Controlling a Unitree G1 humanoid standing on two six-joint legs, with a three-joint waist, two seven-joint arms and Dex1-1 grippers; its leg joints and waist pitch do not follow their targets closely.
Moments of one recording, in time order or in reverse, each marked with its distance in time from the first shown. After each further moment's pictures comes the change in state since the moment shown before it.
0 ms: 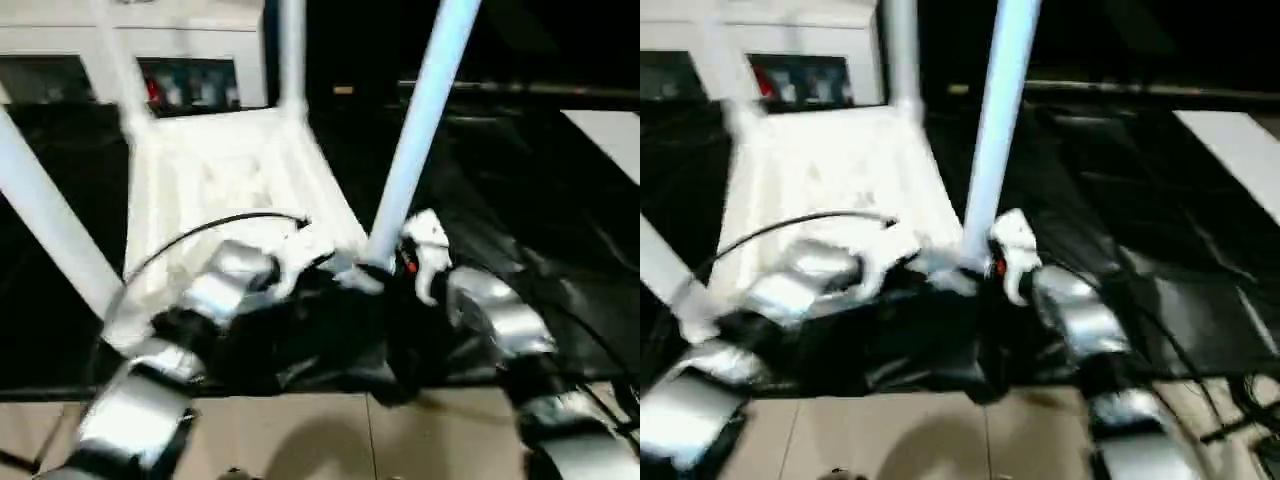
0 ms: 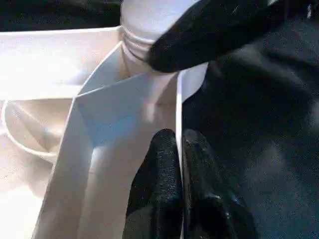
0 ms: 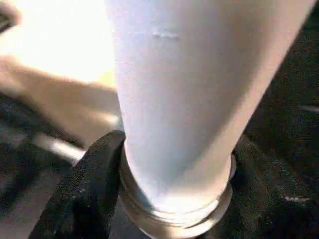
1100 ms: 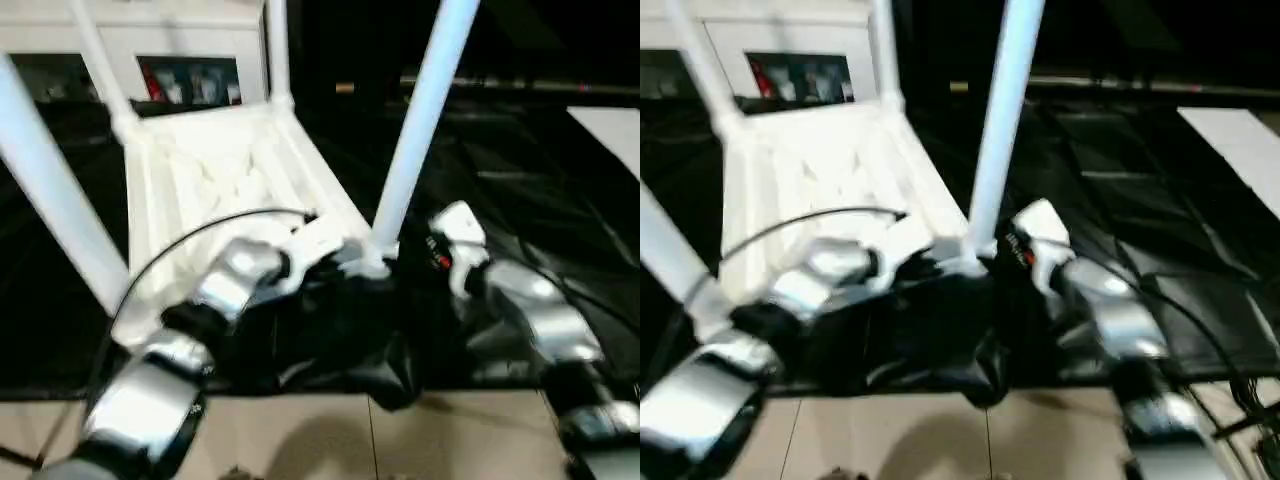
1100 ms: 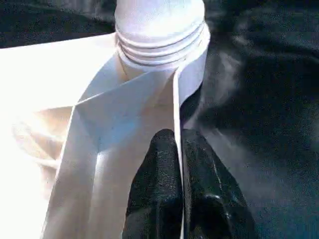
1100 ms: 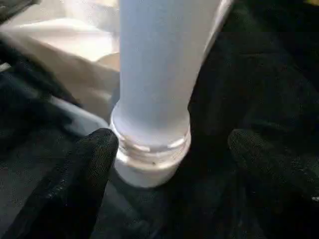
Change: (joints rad) left arm 0.001 0.075 -0.028 0.041 0.026 -0.189 -0.092; right arm 0.131 -0.224 0.049 -0.227 0.040 -0.050 0.281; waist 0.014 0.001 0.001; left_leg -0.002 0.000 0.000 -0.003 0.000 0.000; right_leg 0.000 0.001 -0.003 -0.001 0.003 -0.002
